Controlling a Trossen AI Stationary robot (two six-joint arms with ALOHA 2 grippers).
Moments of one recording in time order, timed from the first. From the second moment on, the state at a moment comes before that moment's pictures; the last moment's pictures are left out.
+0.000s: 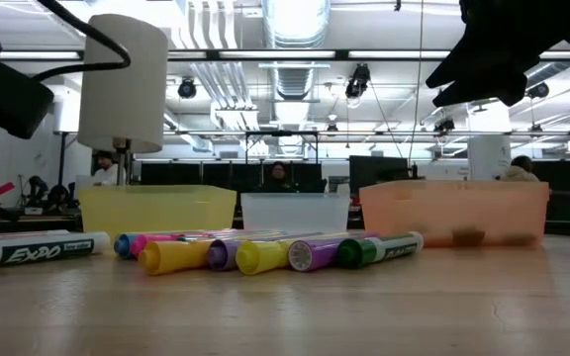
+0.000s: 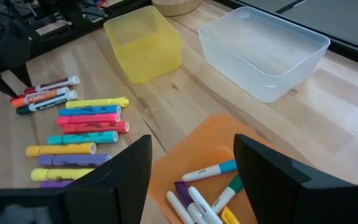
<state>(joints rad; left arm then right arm) -0.69 1.54 0.86 -0.71 0.06 -1.44 0.40 0.96 0.60 -0.33 0.70 0.75</state>
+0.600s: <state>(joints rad) -0.69 1.62 0.86 -0.67 0.08 -1.41 0.40 0.97 0.60 -0.32 0.70 0.75</state>
